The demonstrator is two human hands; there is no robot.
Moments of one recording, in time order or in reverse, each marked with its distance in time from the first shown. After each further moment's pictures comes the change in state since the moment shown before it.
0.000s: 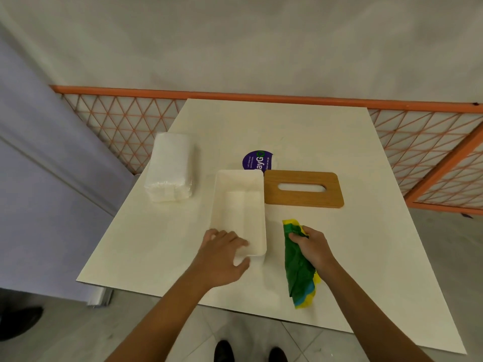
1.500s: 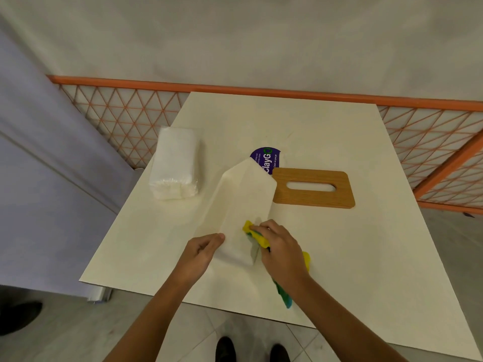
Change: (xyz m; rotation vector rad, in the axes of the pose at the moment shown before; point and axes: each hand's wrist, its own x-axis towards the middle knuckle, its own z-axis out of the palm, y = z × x) left_hand -0.019 -0.048 -0.002 -1.170 0.132 -0.425; right_hand -0.029 -0.011 0.075 -0.614 0.108 -0.834
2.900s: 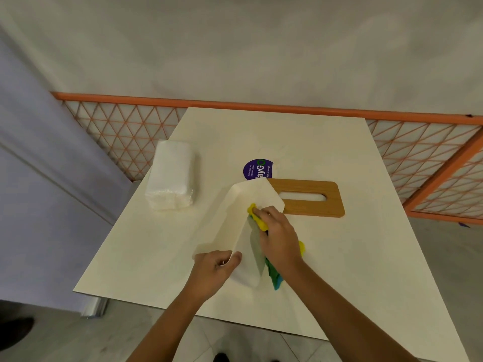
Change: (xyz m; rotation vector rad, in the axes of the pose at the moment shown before) left_hand -0.007 0.005 0.038 0.355 0.044 0.137; right_hand 0.028 0.009 -0.020 0.026 0.119 0.027
